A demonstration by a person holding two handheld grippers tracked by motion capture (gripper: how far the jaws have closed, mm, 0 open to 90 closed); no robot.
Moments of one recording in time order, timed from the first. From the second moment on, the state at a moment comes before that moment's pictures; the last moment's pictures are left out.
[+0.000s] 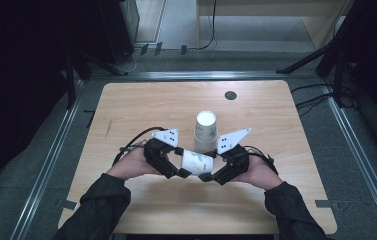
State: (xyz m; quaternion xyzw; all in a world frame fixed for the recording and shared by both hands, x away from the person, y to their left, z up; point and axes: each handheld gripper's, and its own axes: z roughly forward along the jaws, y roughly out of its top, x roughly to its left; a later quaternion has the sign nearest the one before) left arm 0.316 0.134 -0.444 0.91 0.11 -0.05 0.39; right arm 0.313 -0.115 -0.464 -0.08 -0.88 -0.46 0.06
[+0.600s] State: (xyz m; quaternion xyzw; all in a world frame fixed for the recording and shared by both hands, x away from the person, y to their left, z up) left arm 0.320 0.125 -0.437 0.95 0.09 -0.03 0.30; right arm 0.315 -0.117 -0.471 -0.10 -0.89 -0.45 0.04
